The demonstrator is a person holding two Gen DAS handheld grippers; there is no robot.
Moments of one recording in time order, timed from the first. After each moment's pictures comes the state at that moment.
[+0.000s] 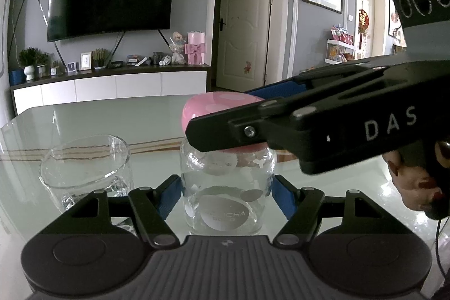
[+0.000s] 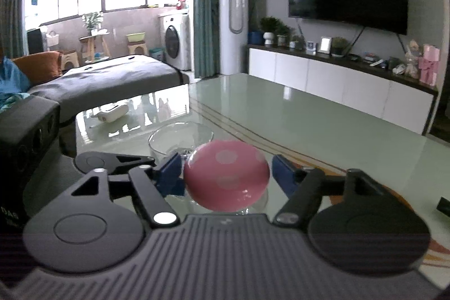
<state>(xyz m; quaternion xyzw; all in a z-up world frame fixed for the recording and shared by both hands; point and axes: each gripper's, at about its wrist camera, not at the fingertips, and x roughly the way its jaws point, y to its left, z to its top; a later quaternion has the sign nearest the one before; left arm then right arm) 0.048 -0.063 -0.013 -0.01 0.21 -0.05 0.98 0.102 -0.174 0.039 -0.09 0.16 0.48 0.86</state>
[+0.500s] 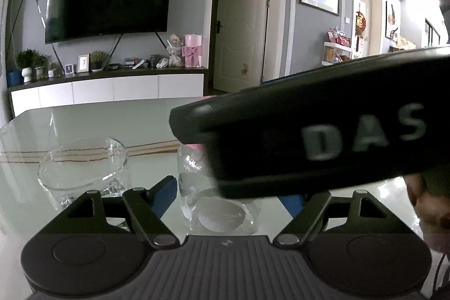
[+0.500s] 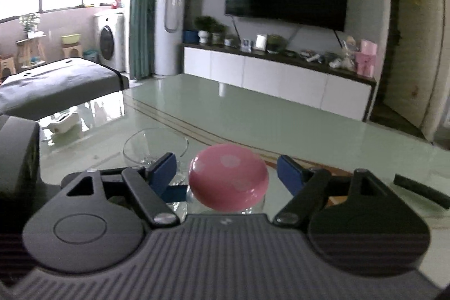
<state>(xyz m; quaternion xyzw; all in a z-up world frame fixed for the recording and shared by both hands) 0.046 -0.065 -0.014 -0.01 0.20 -0.06 0.98 0.068 -0.141 0.036 -0.09 0.18 0.32 0.93</state>
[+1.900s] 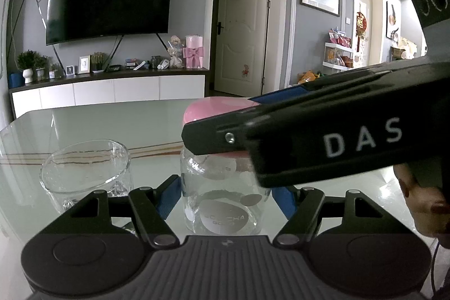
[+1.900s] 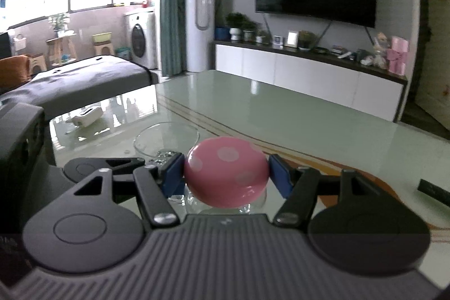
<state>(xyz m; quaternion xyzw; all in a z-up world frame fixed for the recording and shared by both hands) 0.056 -0.055 -0.005 -0.01 0.20 -0.05 0.98 0.092 -0.157 0.033 -0.09 0.18 0.43 0.88</state>
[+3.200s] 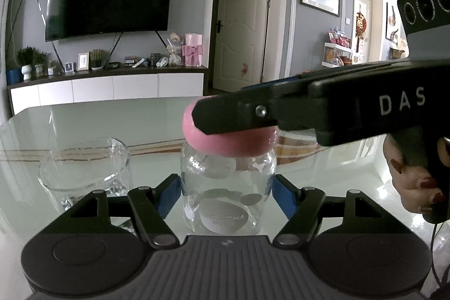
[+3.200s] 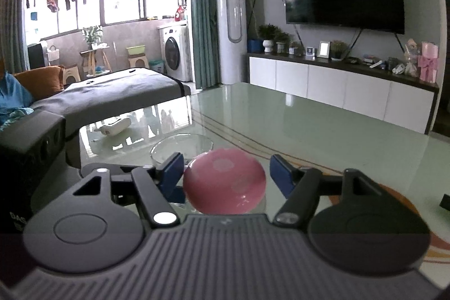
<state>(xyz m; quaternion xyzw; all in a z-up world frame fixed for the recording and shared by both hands) 0.055 -0.057 -0.012 -0.02 0.21 -0.06 0.98 0.108 -0.178 0.041 -0.06 0.16 0.49 0.85</state>
